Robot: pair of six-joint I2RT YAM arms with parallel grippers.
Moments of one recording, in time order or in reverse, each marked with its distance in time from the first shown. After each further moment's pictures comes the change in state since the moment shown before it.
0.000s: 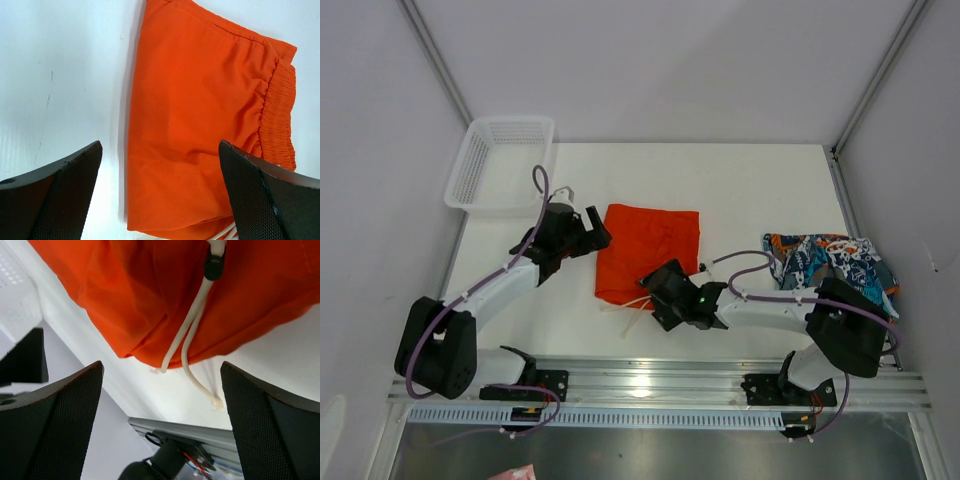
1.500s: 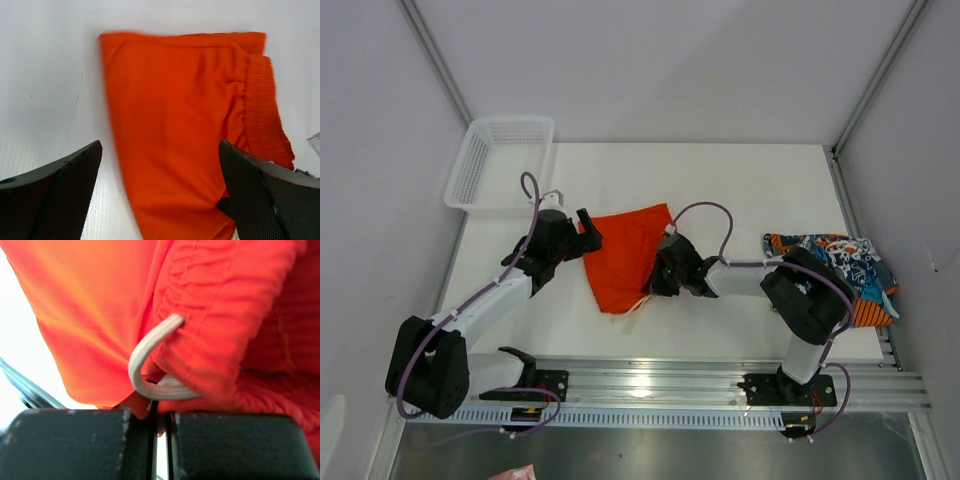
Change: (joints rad) left arm 0.009 -0.114 -0.069 0.010 -0.089 0.003; right arm -0.269 0.267 0.078 0.272 -0.435 -0.921
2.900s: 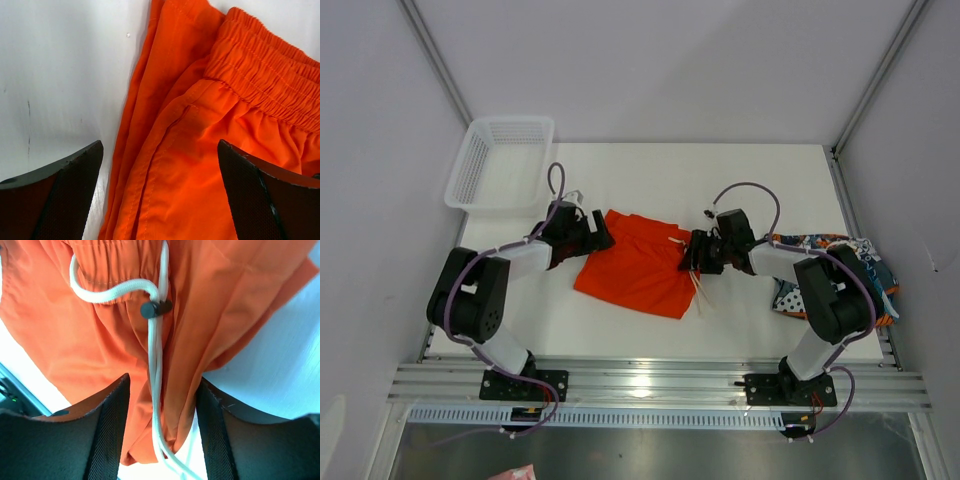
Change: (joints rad) left arm 0.087 0.425 0.100 0.177 0.271 0.087; right arm -0.404 -0.090 -0.059 -0.063 -0.327 -0.501
